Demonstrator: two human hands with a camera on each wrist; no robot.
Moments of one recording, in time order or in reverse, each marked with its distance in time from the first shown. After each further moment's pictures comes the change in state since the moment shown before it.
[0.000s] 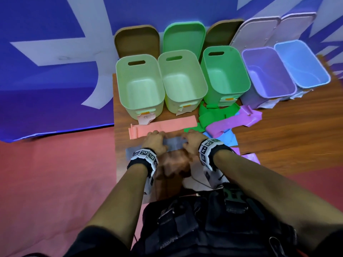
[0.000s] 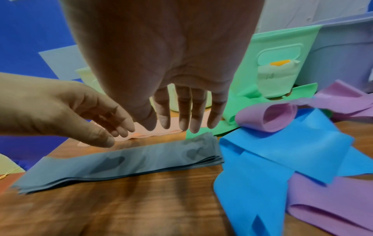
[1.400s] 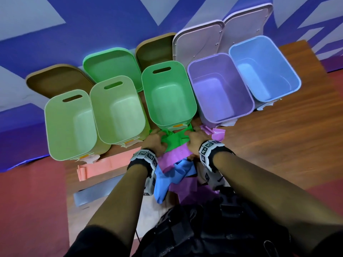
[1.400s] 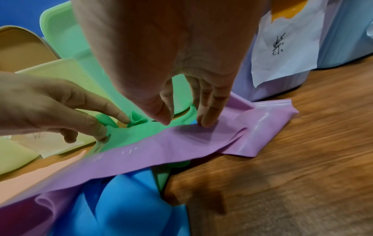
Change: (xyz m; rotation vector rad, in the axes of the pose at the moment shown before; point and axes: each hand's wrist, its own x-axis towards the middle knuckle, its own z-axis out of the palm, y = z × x) left_hand 0.158 0.205 -0.006 -0.021 -0.040 -0.010; right_hand 0.037 0.240 -0.070 0.257 0.050 0.147
